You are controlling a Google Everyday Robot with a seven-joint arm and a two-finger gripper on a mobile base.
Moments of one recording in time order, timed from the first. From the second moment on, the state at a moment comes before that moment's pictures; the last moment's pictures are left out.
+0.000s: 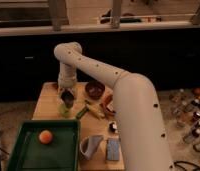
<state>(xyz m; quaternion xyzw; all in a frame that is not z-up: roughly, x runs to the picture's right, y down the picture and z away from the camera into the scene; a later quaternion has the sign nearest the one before) -0.176 0.046 0.782 -0.27 -0.38 -0.59 0.66</state>
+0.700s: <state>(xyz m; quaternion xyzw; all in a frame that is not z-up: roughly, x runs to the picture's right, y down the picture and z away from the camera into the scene) -0.193 0.057 0.794 -0.27 -0.39 -0.58 0.66</state>
